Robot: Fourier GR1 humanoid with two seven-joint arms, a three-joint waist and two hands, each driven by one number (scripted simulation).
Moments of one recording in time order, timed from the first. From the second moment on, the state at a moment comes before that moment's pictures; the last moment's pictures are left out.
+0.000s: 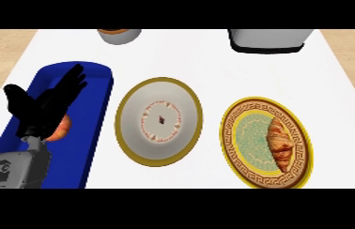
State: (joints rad) left arm -0.21 0.27 0.11 -1.50 0.12 -0.18 0.29; right arm 0.45 -0.13 0.90 -2.13 1.80 0.19 0.98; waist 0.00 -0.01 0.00
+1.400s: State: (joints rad) left arm -0.26 0.25 0.08 -1.51 0.11 -0.19 0.29; right arm 0.19 -0.22 0.93 -2.14 1.58 0.03 1.04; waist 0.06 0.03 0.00
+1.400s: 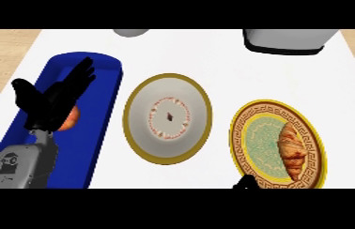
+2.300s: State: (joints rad) left arm -0.30 0.23 0.05 -1.49 0.12 -0.21 0.29; right arm -0.25 -0.01 0.49 -1.83 0.99 -0.20 1.04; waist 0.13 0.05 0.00
